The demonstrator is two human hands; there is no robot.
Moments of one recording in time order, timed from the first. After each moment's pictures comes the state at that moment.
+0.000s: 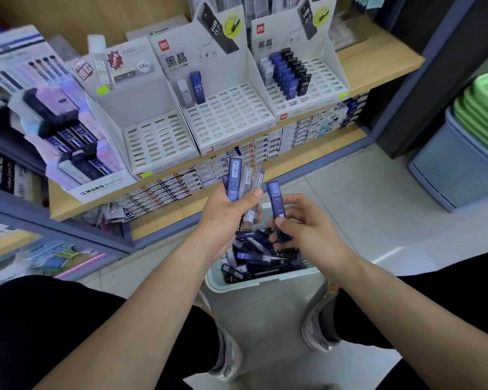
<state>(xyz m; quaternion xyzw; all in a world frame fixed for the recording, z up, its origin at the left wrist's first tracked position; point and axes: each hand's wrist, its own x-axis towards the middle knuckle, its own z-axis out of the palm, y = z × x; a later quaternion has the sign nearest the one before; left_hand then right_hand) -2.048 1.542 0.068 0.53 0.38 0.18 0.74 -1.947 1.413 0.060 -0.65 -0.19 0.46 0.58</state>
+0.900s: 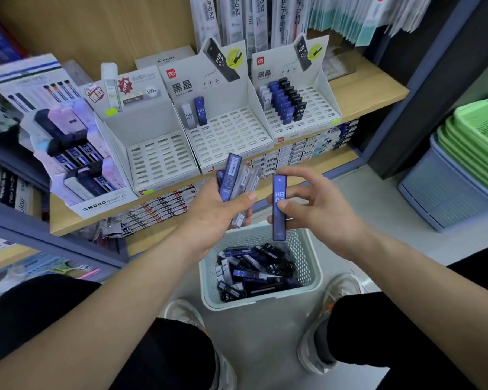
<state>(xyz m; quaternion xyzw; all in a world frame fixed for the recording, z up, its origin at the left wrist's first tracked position) -2.051 1.561 0.115 0.64 0.33 0.18 0.67 -1.906 1.430 0.111 -0.62 -0.30 0.43 0.59</state>
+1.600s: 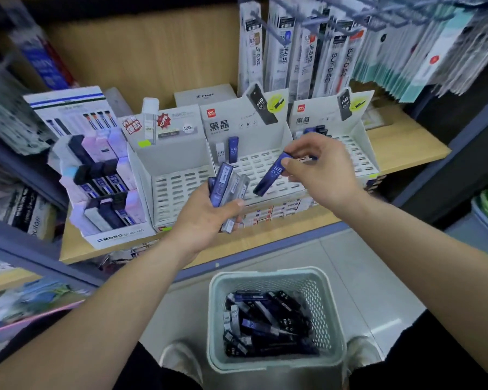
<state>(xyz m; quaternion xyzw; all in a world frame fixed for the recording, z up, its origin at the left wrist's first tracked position) -2.045 1.655 0.122 0.63 0.40 0.23 0.63 -1.844 1.579 0.146 -0.72 -0.41 0.21 0.52</state>
